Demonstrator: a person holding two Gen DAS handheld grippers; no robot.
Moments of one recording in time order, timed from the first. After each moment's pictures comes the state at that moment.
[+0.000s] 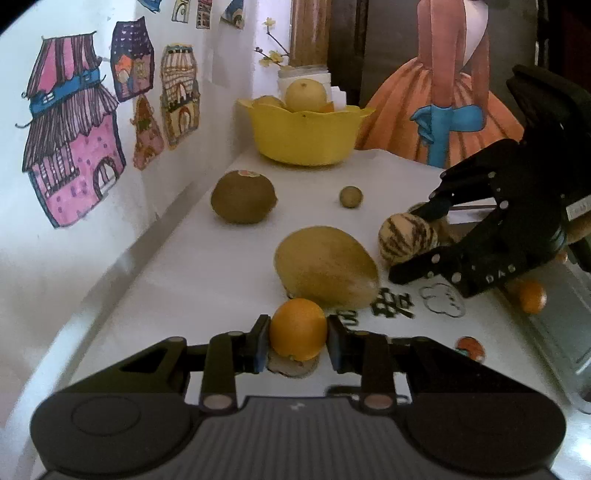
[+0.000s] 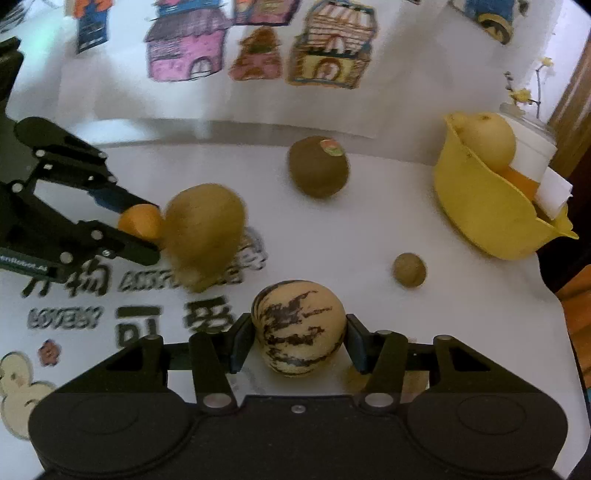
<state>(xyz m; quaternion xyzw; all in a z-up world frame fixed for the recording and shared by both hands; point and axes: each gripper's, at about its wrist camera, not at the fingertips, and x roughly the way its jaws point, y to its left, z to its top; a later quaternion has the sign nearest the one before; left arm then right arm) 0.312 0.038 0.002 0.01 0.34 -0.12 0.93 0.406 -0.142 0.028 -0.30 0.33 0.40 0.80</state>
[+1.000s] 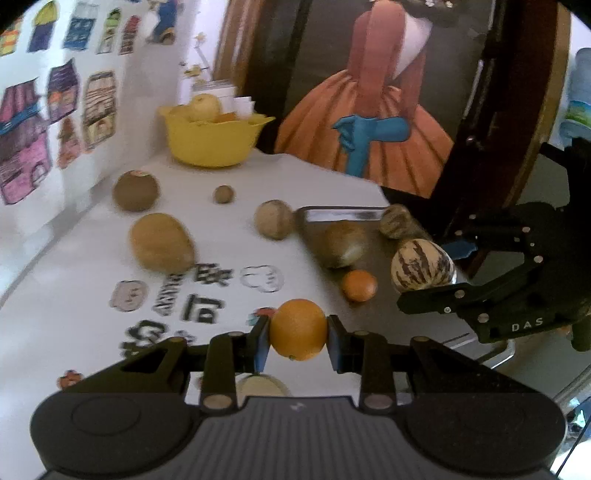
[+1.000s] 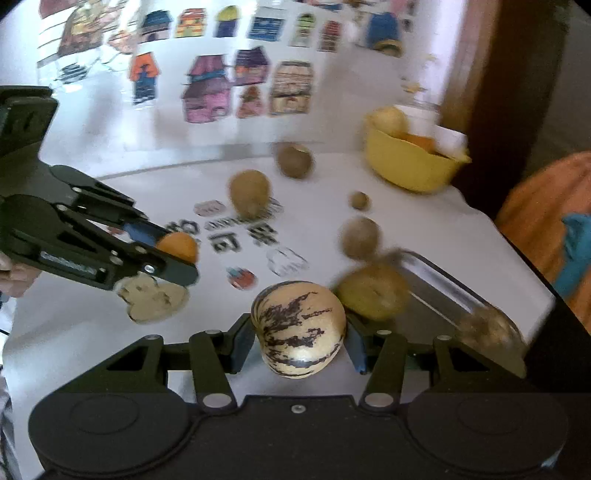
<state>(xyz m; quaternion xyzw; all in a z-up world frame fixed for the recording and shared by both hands) 0.226 -0.052 0.041 -0.04 0.34 -0.19 0.92 0.252 -0.274 0.070 -0.20 0.32 0.32 0.87</state>
